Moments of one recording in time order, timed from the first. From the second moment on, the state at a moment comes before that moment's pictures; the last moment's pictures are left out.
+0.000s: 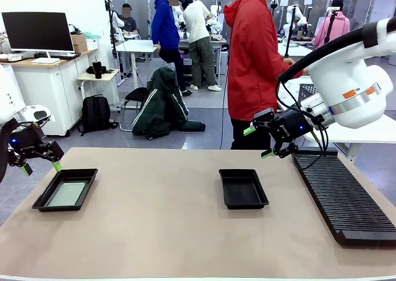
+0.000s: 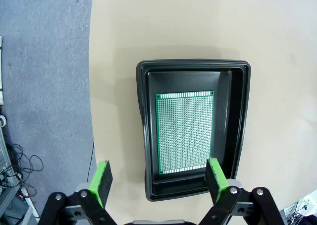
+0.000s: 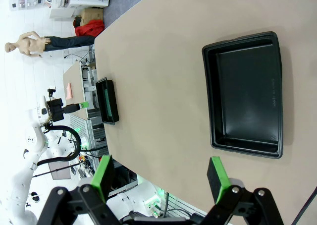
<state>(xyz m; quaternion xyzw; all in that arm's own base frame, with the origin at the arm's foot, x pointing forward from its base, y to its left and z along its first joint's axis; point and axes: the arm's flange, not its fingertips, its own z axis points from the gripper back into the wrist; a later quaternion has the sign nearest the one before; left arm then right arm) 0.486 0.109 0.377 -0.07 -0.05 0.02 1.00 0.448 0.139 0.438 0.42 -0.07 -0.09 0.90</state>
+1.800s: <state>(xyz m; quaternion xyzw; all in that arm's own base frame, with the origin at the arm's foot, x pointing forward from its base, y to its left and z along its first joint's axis) 0.486 0.109 0.377 -0.07 -0.05 0.02 1.00 0.448 0.139 0.438 0.42 -0.07 -0.09 0.90</state>
